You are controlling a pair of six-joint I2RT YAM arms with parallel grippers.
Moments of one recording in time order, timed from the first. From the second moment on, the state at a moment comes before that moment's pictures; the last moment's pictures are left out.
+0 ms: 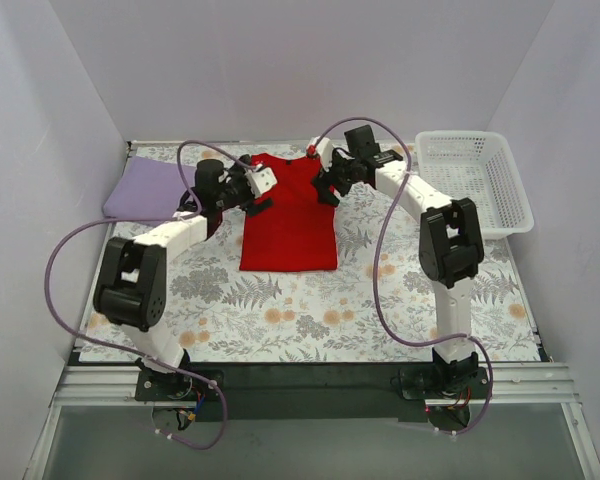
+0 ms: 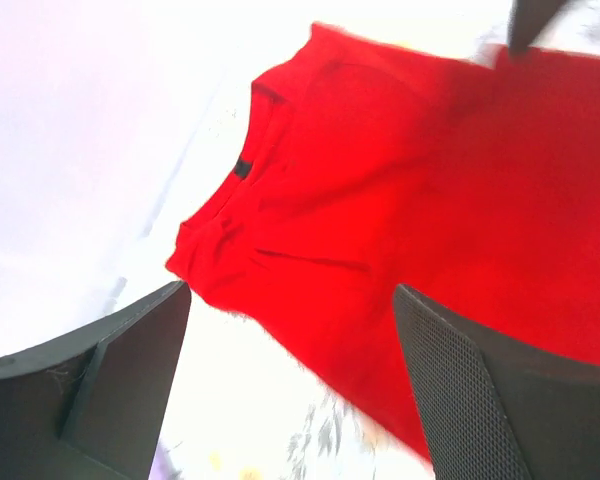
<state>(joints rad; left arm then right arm) -0.27 1.80 1.11 0.33 0.50 0.71 0.44 2.17 1.86 -0.50 -0.42 -0.57</state>
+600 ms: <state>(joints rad) -0.38 1.29 0.50 0.05 0.61 1.09 0.63 1.75 1.14 -0.44 -0.56 -1.10</state>
